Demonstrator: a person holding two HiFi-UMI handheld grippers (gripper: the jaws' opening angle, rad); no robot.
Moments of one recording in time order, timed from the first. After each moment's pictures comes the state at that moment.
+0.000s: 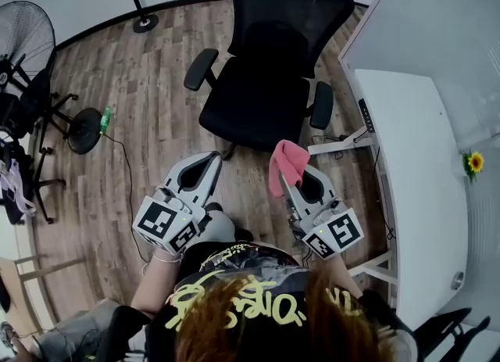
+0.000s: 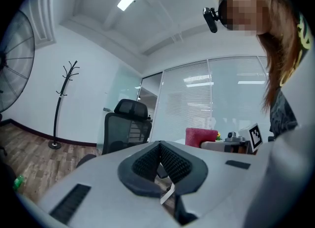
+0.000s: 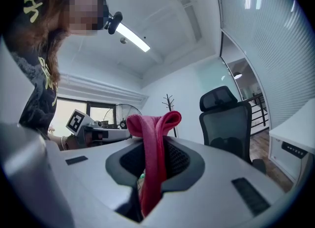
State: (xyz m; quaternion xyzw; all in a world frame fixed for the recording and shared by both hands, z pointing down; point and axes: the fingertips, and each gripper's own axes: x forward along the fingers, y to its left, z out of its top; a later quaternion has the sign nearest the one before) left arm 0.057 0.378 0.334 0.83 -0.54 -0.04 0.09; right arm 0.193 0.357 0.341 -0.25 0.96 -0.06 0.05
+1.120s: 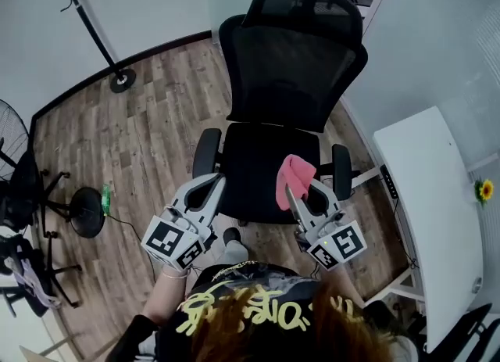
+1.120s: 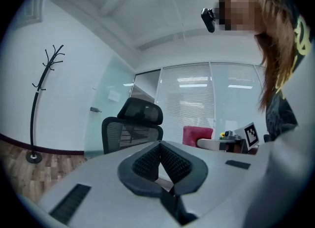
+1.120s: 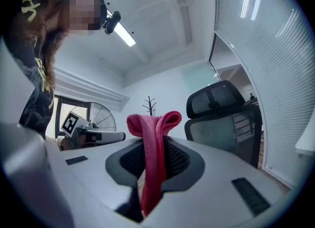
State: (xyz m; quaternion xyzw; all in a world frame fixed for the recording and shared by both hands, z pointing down) left arm -0.098 0.119 0.328 0.88 -0.46 -0.03 0.09; right arm 0.047 0.111 0.331 -0.36 0.93 -0.05 0.06
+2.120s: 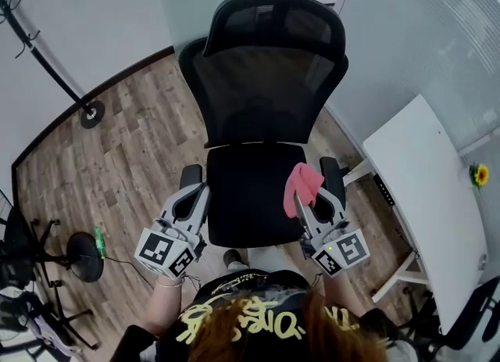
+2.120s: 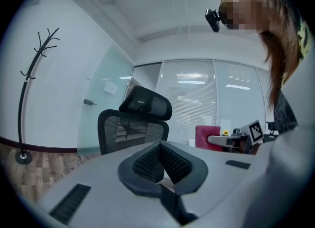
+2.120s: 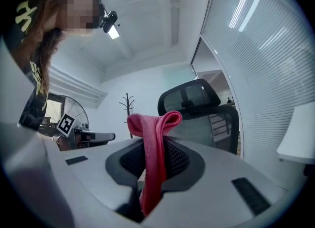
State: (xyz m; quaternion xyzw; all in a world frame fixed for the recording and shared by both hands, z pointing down) left arm -0.112 -0.009 0.359 0.90 -0.42 -0.01 0.11; right arm 0.089 0.010 0.354 -0.47 0.88 -0.06 0.04
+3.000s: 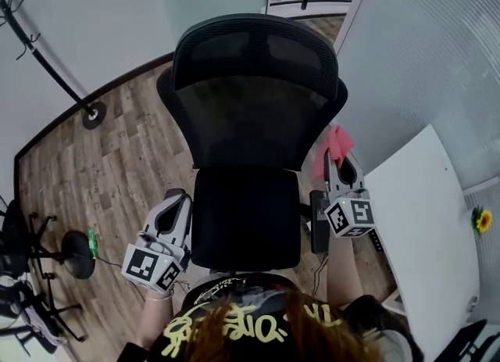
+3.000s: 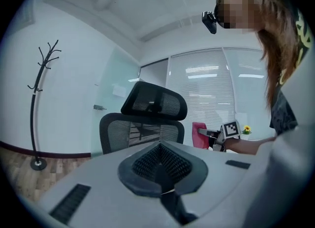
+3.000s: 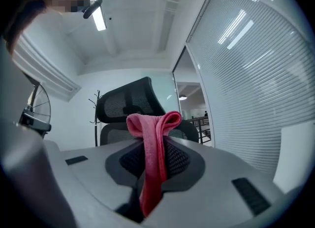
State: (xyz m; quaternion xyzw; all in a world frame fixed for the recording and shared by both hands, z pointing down) left arm -0.069 -0.086 0.349 0.86 -0.50 0.01 0.09; right arm 0.254 -0.199 0.360 -0.58 0.81 -0.02 0.05
